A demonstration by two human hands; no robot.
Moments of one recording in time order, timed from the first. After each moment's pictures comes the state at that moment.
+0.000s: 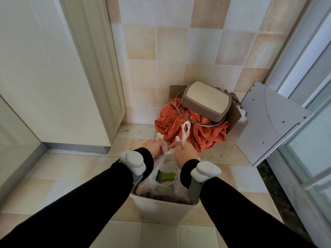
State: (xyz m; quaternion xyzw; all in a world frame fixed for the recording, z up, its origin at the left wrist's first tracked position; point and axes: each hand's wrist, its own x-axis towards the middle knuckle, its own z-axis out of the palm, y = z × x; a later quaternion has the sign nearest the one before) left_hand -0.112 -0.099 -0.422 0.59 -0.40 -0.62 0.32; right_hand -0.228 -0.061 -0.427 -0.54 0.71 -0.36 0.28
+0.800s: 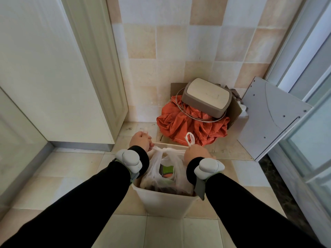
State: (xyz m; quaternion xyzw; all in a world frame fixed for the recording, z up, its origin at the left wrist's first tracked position) left_hand -0.084 -0.107 -0.435 0.62 -0.35 -0.54 0.45; right_hand -0.252 -0.054 -0.439 -0.56 0.80 -0.04 0.20
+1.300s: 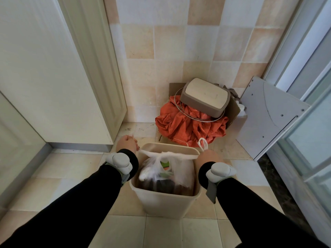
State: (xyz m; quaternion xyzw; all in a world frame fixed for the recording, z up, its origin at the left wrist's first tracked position) left_hand -0.055 -0.106 -0.444 0.67 -0.36 -0.44 0.48; right_hand -0.288 -0.041 -0.461 -0.52 0.84 -0.03 0.17
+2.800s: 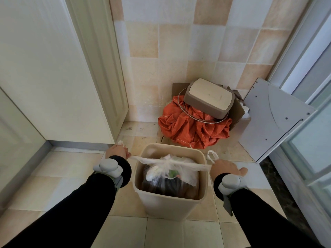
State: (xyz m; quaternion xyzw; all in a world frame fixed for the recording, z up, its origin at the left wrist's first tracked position) left_hand -0.006 -0.108 -0.465 0.67 -0.29 -0.49 0.47; right_hand -0.308 -0.015 -0.461 -0.46 0.88 0.05 0.11
